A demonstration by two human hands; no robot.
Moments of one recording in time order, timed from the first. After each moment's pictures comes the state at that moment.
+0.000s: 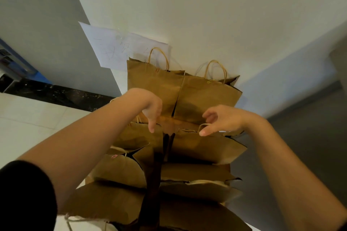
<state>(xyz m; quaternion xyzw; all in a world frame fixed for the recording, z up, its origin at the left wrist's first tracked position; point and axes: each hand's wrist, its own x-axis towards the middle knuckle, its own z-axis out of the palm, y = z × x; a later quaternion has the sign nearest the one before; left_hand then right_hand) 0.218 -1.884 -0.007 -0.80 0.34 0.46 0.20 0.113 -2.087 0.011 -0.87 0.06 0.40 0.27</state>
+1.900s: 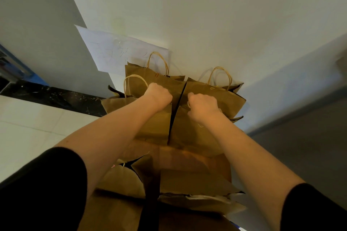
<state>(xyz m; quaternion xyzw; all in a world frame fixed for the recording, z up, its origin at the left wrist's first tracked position) 0.239 -1.911 -0.026 -0.86 0.38 0.18 0.28 0.176 -2.035 -0.030 -0.99 0.03 0.16 -0.02</state>
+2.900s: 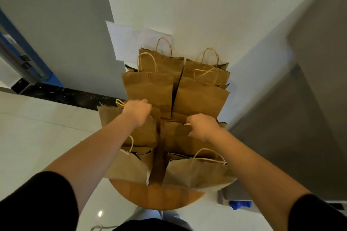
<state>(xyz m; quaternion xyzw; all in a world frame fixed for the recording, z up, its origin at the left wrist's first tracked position) 0.054 -1.782 -0.036 -0.94 0.29 0.14 0.09 -0.034 -1.984 -0.025 -0.97 -0.01 0.23 0.06</state>
